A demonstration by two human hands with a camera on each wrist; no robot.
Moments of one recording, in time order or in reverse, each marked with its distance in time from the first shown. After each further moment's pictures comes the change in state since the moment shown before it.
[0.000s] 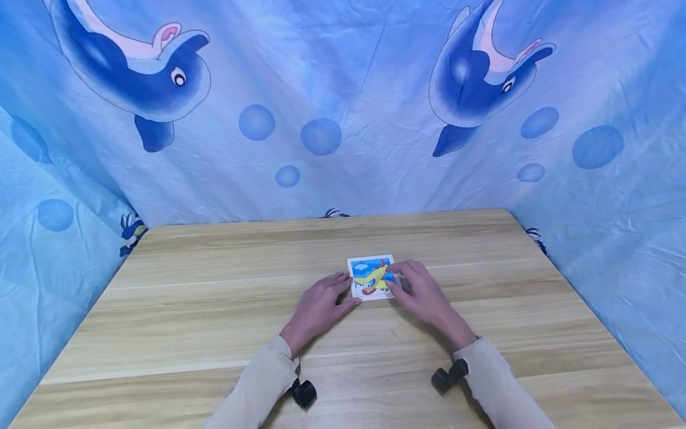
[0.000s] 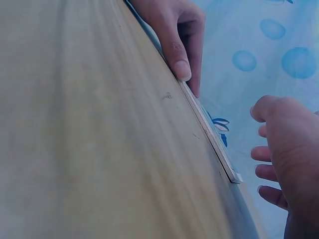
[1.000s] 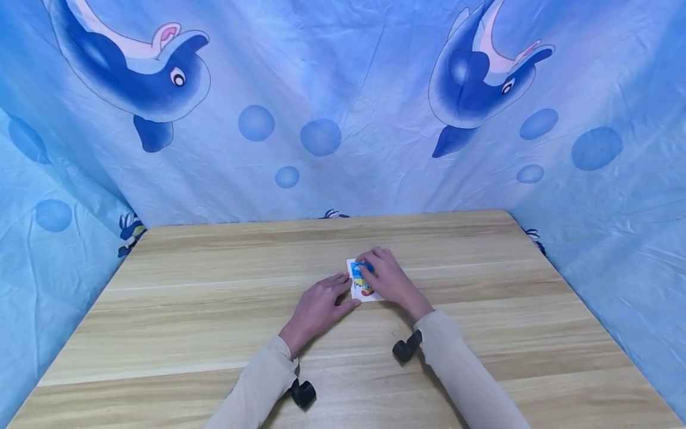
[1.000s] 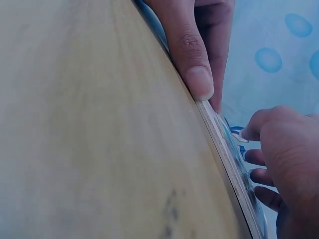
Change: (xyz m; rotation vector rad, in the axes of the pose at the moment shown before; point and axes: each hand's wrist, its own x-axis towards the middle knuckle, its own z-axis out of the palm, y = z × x) left_hand 0.003 -0.004 0.003 0.020 0.043 0.043; right_hand 0.063 -0.011 0.044 -0.016 -0.145 0.025
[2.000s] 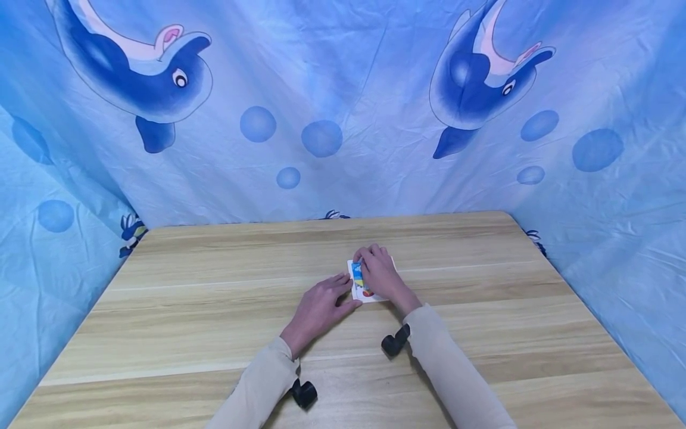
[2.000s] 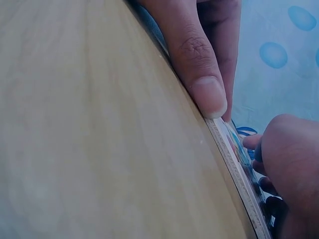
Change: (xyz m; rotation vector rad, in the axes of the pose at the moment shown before) left_hand -0.001 -0.001 0.002 -0.009 0.044 0.026; right_hand 0.018 -0.005 0.015 -0.054 0.013 0.106
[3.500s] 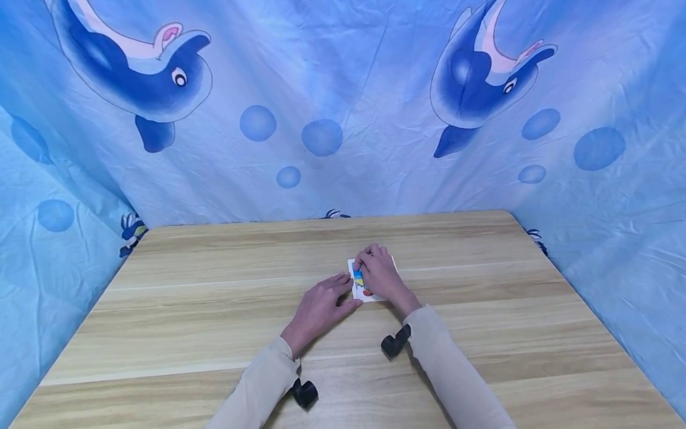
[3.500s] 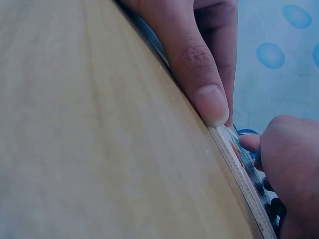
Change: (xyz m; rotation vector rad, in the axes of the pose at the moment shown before) left_hand 0.000 -0.001 0.000 -0.003 -0.006 -0.002; right_hand -0.001 0.000 0.003 -0.018 0.003 -0.007
